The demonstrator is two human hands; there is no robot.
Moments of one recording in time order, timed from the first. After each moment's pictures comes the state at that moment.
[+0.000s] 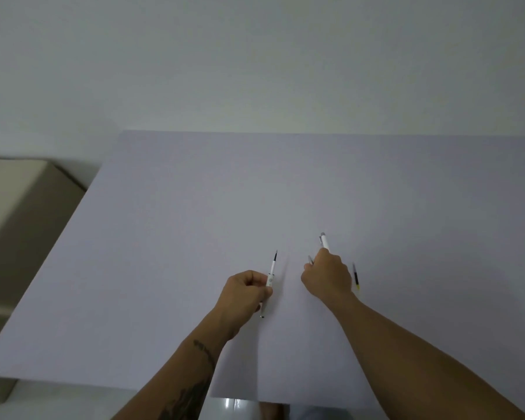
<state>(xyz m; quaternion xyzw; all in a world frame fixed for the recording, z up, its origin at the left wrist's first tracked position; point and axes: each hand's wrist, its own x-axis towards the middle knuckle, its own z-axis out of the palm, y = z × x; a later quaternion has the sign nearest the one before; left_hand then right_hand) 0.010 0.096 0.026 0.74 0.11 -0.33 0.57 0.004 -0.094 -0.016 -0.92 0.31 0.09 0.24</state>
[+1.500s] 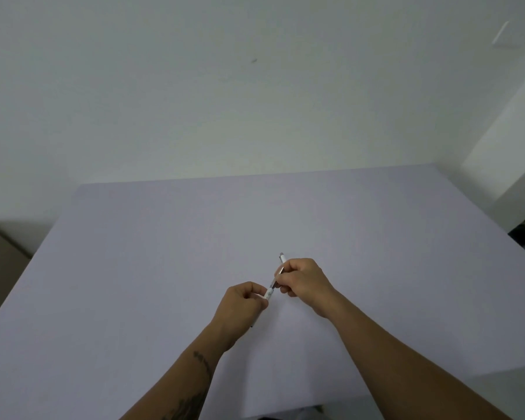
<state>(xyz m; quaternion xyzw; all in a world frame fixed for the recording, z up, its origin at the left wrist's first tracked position) -0.012 0.069 0.063 0.78 -0.07 -0.32 0.53 -0.055 -0.093 0.088 -0.76 0.29 0.03 0.58</state>
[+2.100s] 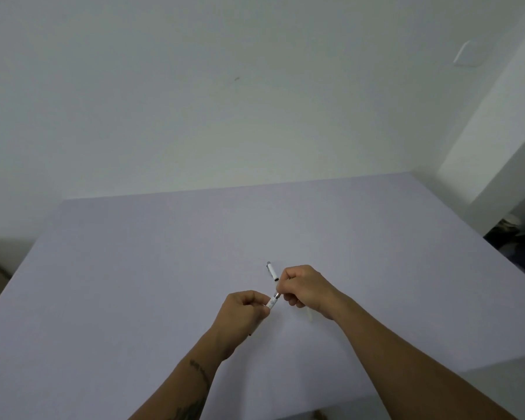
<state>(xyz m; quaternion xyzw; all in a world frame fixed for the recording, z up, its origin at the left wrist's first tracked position) -0.026 0.053 0.075 0.75 -0.12 -0.34 0.56 -0.075 -0.119 0.108 -0.79 0.25 0.10 0.56</state>
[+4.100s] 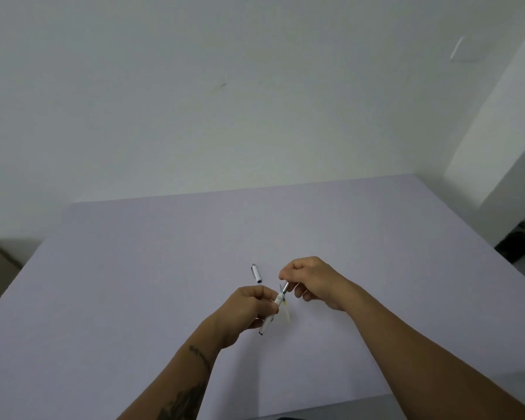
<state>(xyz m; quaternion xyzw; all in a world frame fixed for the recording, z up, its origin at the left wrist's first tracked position) -0.055 -0.012 0.100 0.70 -0.11 -0.44 0.55 -0.104 -0.199 0.123 -0.76 0.22 0.12 0.60</state>
